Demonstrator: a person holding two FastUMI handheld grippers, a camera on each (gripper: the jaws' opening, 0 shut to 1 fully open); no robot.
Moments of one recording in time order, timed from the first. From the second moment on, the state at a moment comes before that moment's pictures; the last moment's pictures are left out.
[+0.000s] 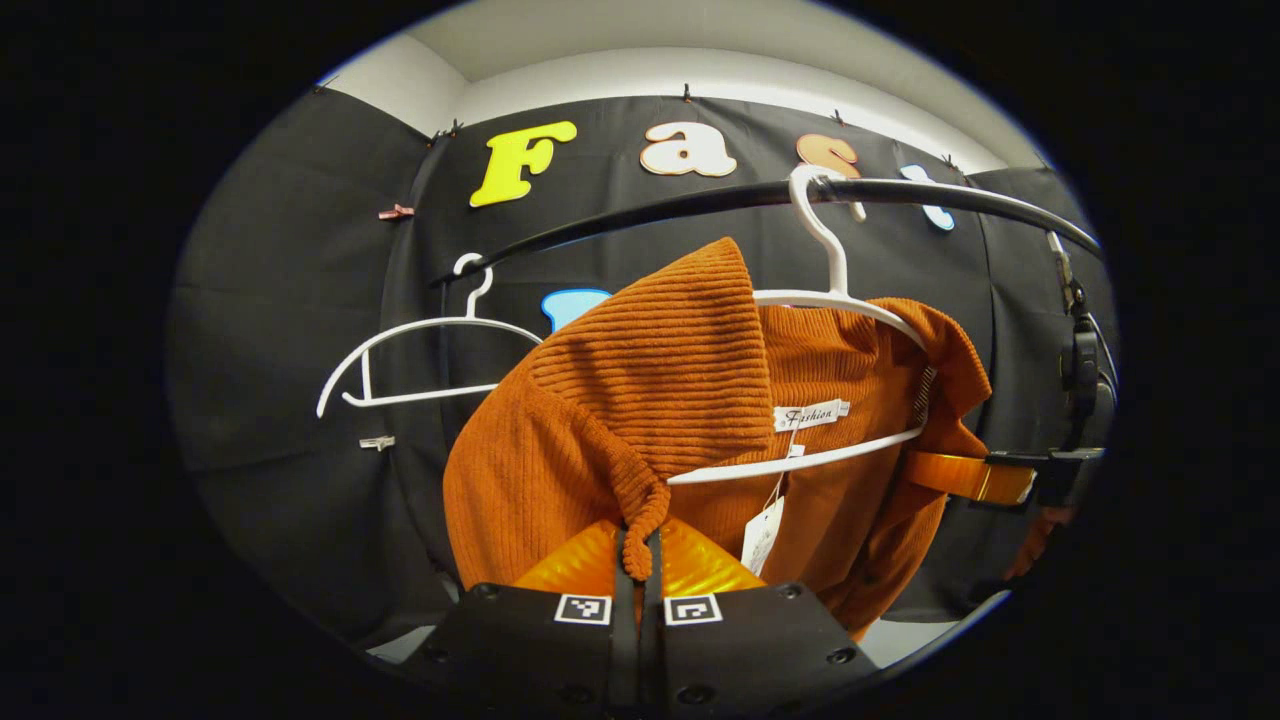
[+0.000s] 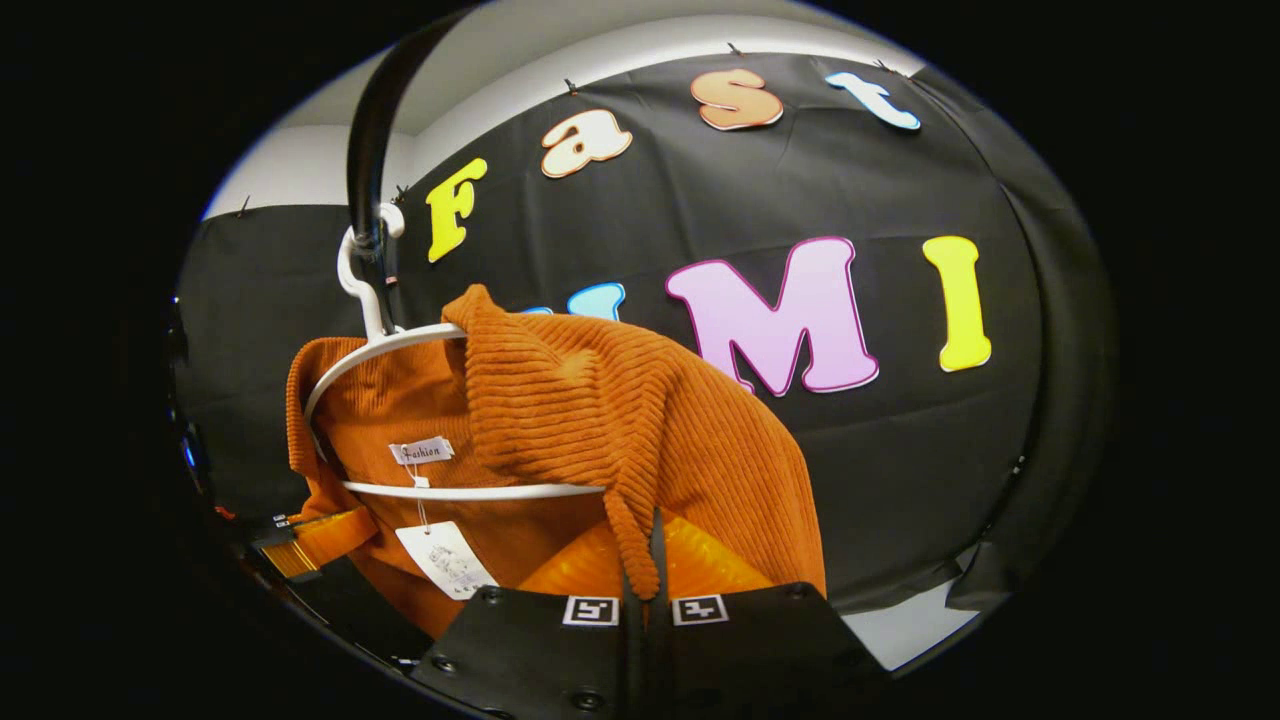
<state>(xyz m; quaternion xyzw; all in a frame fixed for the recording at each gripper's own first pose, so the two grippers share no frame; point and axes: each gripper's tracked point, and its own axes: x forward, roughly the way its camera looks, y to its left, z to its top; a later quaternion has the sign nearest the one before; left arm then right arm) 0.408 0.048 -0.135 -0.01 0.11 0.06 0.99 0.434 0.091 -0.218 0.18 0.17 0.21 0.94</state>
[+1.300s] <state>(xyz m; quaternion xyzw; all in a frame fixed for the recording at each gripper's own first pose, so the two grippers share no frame) 0.415 0.145 -0.115 -0.04 0.17 0.07 0.98 0.488 0.015 -0.261 0.24 0.24 0.18 0.92</state>
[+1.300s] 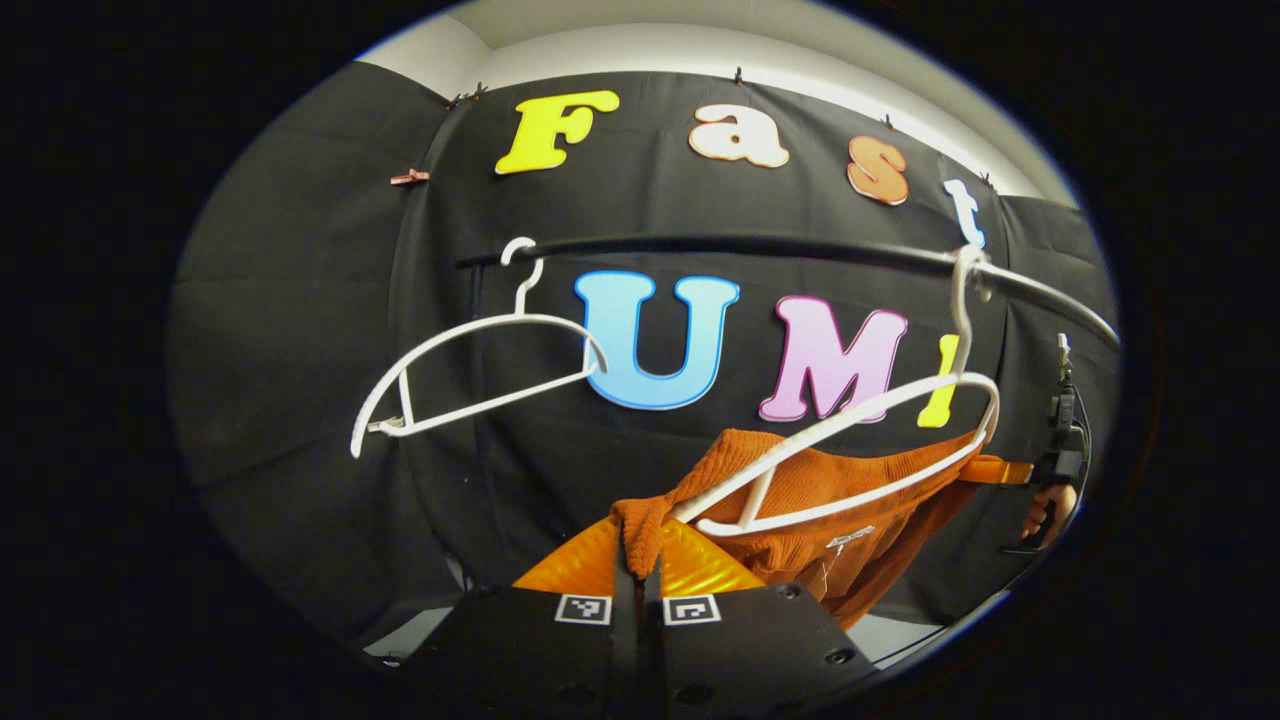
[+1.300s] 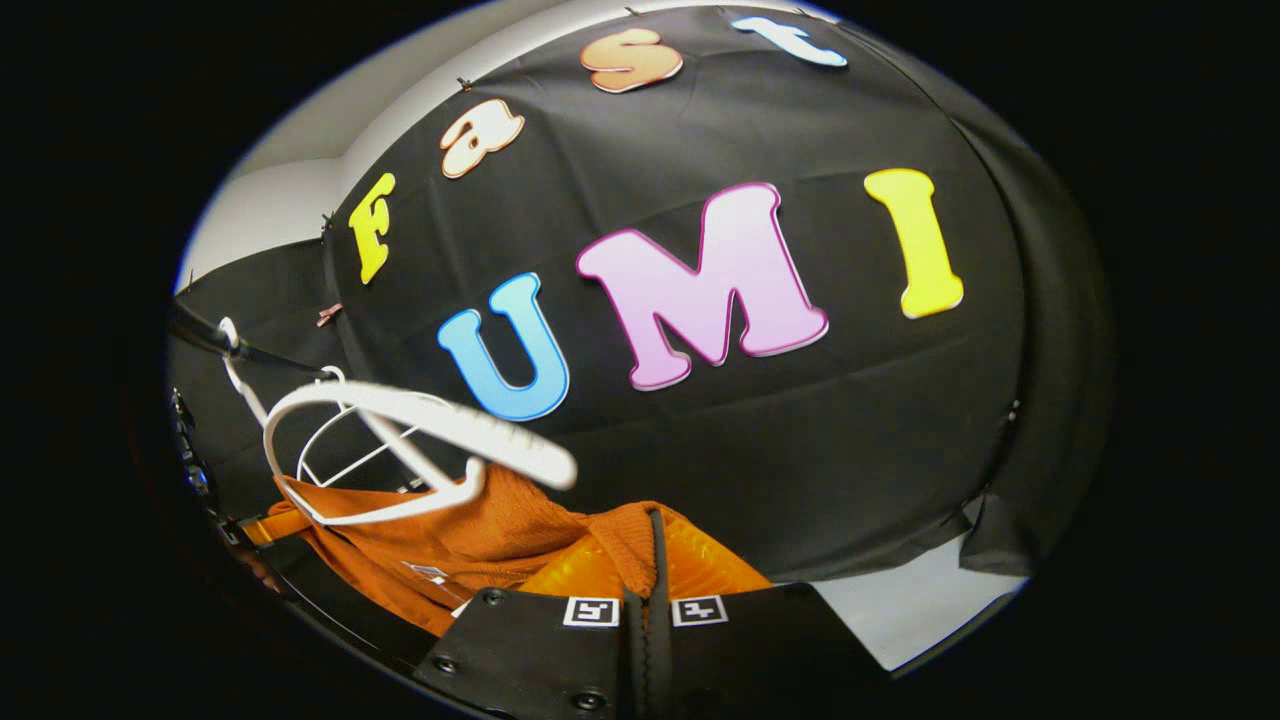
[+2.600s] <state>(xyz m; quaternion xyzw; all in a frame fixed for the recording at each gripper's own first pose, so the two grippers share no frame) 0.357 -0.029 -0.226 -0.09 0.24 -0.14 0.96 0.309 0.168 -0.284 0.28 0.29 0.37 0.84</state>
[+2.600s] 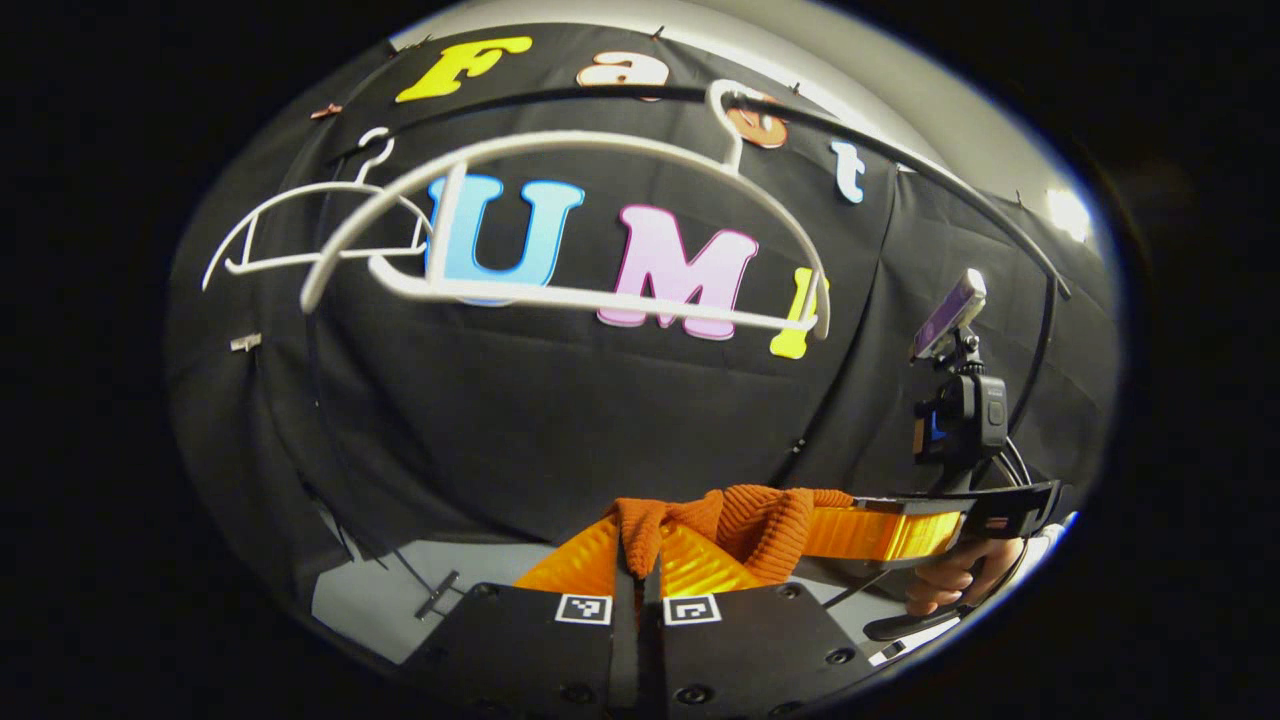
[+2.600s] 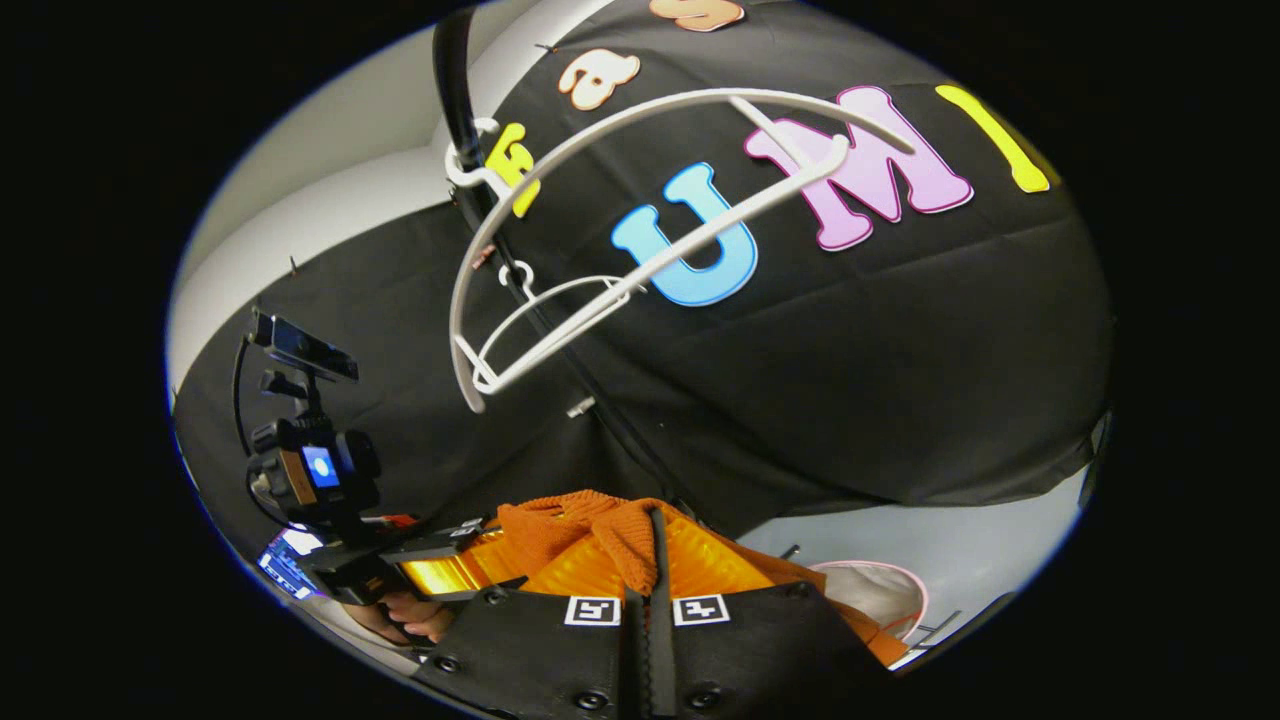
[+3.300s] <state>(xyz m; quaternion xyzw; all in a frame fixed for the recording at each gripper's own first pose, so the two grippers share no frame) 0.363 -0.014 -0.426 -0.09 0.43 -0.05 0.90 0.298 0.134 -0.499 0.13 0.46 0.29 0.83</state>
